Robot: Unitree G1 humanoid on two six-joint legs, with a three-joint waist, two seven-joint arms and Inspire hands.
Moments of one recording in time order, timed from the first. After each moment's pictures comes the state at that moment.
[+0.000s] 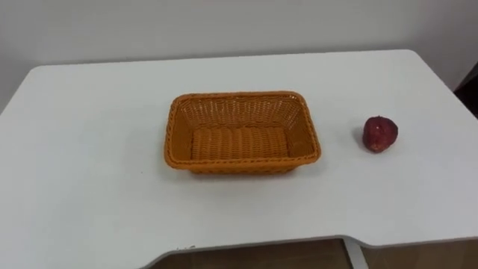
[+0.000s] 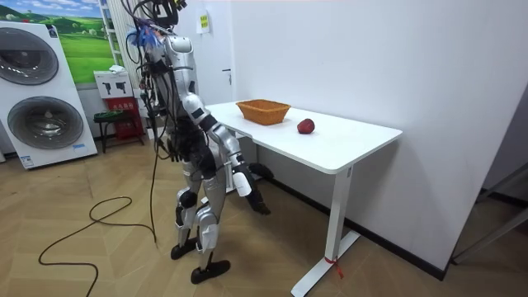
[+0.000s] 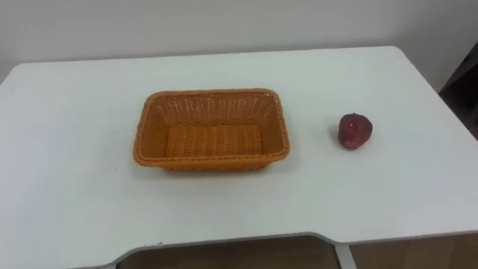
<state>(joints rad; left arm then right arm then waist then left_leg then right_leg) 0.30 0.18 0.27 1.09 0.21 0.06 0.14 0.09 -0.23 -0.49 0.93 0.94 -0.05 -0.44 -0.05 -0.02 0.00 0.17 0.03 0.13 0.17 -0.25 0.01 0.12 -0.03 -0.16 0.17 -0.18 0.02</state>
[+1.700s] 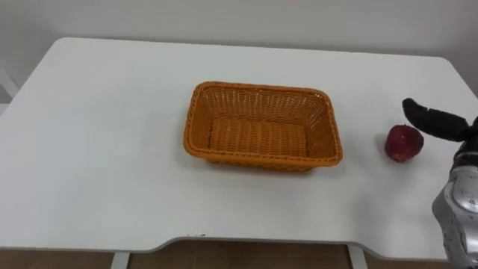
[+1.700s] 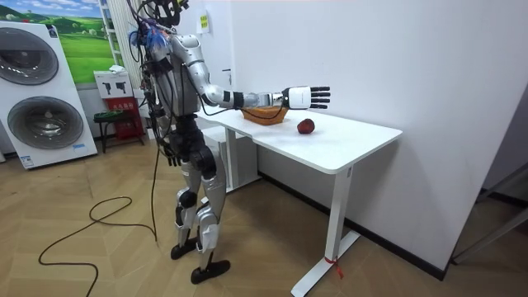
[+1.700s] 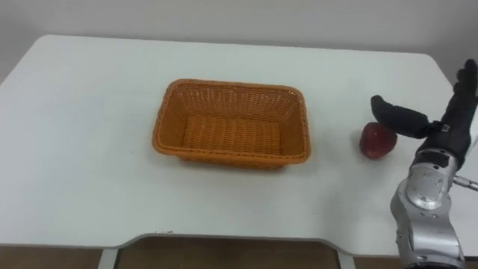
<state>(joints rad) 0.29 0.23 0.15 1.05 0.27 0.05 0.05 -0.12 -0.41 -0.17 0.39 0.19 -0.10 -0.40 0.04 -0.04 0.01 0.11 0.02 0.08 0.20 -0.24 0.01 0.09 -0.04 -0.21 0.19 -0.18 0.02</state>
